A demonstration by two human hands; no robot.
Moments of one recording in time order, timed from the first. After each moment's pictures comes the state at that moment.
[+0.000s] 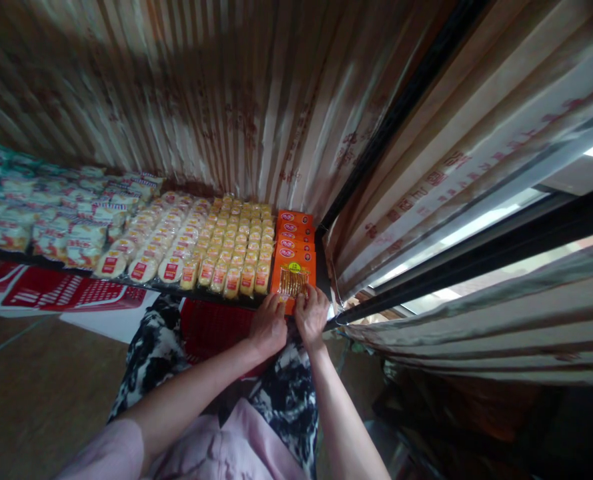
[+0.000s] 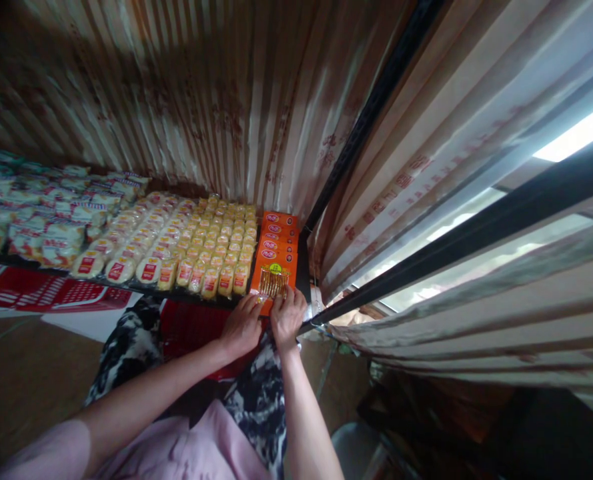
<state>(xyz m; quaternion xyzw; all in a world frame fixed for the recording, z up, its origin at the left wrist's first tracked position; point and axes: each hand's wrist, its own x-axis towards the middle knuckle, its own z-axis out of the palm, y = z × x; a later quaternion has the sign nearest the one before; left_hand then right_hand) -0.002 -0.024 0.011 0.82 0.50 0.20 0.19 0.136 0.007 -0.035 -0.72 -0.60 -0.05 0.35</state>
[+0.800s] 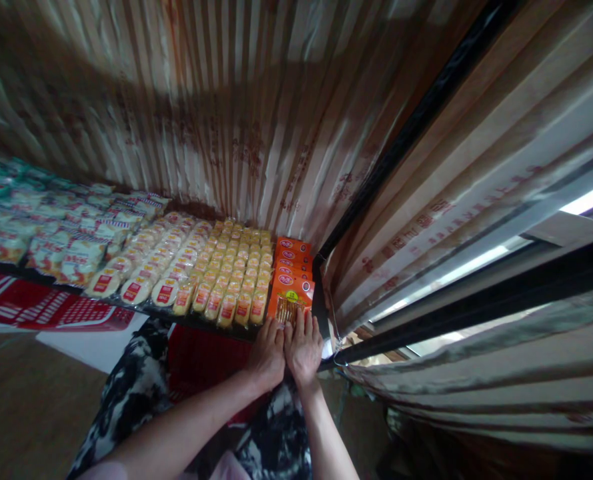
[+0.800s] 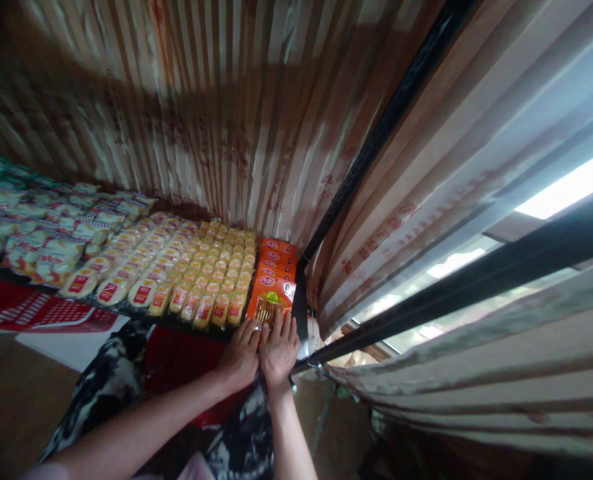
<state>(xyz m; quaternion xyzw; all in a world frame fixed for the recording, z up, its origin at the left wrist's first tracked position) 0.019 -0.008 -0.035 0.83 0.51 0.21 0.12 0.131 0.006 -0.040 -0.72 -0.65 -0.14 0.23</state>
